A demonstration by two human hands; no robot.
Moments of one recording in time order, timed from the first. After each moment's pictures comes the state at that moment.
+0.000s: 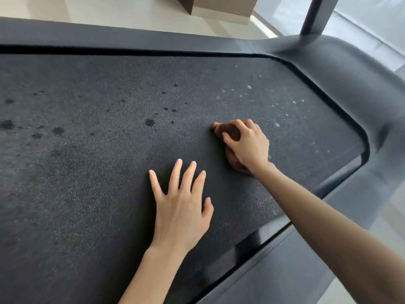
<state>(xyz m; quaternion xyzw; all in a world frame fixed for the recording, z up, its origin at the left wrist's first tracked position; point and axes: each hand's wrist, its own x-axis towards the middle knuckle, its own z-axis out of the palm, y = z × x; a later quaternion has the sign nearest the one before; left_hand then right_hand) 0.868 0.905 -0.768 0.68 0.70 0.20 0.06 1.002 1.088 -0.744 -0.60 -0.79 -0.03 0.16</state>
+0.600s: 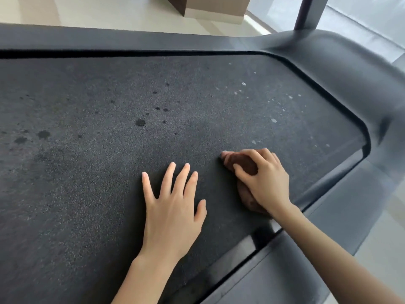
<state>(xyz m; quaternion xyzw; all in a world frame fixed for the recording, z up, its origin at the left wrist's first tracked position) 0.868 0.905 -0.776 0.70 0.69 0.18 0.03 1.051 1.013 -0.749 -0.60 -0.77 -0.01 0.22</state>
